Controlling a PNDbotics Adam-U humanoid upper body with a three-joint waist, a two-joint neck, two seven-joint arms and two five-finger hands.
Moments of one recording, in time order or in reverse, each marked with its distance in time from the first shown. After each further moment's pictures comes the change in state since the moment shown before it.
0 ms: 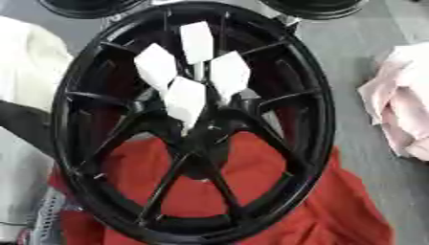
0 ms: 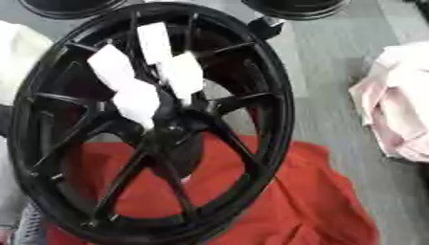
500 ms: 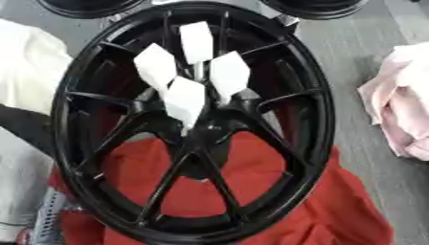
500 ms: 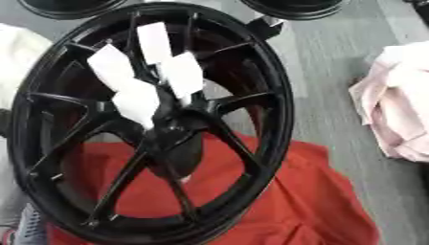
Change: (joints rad) left arm 0.003 0.000 0.000 0.000 0.000 0.000 0.000; right arm 0.022 -0.065 0.007 -0.004 0.020 0.017 0.031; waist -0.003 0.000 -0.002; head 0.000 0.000
